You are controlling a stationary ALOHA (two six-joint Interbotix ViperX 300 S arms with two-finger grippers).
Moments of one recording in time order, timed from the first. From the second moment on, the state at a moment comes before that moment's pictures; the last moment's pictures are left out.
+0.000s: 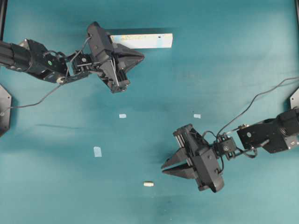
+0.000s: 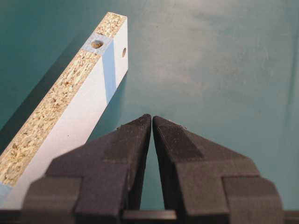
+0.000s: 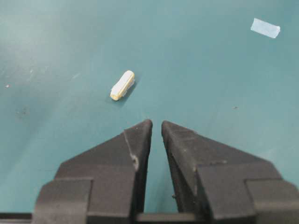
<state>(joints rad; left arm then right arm) 0.28 0.28 0.83 -0.11 -0.78 0.00 0.28 0.28 0.83 -0.11 -0.78 0.00</state>
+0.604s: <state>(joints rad) 0.28 -0.07 0.84 -0.07 -0.23 0.07 0.32 0.03 0.74 -0.12 -0.24 0.01</state>
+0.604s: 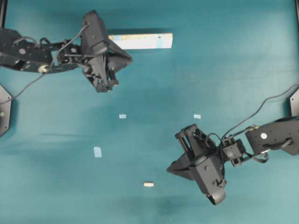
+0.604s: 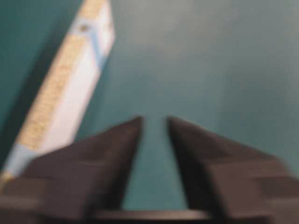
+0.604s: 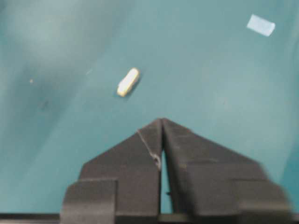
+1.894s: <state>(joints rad) 0.50 0.13 0.76 -0.06 -0.17 0.55 0.33 0.01 0.63 -0.12 0.04 0.10</state>
